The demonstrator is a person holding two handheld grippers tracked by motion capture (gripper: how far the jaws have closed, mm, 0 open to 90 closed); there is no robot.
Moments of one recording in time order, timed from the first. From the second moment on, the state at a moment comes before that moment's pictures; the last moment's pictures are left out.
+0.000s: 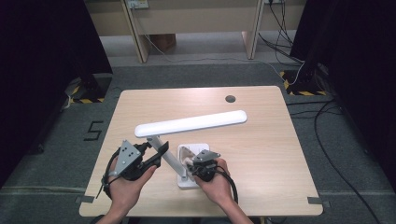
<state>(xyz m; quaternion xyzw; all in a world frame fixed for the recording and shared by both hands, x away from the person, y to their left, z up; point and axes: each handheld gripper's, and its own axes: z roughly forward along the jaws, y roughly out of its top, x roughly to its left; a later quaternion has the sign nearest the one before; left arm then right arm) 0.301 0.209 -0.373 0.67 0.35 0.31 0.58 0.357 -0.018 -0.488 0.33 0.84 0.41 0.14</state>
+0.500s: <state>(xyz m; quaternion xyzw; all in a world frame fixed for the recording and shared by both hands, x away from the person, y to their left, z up) 0.301 0.208 -0.373 0.67 0.35 0.31 0.58 0.358 -0.062 -0.490 0.38 0.83 0.35 0.19</state>
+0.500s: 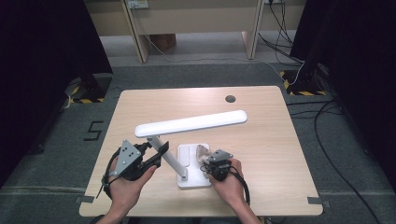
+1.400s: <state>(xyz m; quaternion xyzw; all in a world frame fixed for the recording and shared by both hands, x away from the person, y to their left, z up) 0.301 0.208 -0.374 0.67 0.35 0.31 0.58 0.390 0.002 -0.475 0.31 0.83 0.44 0.15</state>
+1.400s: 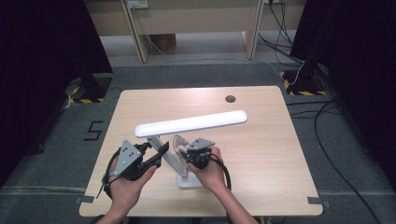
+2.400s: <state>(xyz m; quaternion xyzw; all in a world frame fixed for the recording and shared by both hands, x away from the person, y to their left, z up) 0.301 0.208 -0.374 0.67 0.35 0.31 0.58 0.392 -0.010 -0.492 0.33 0.84 0.39 0.18</state>
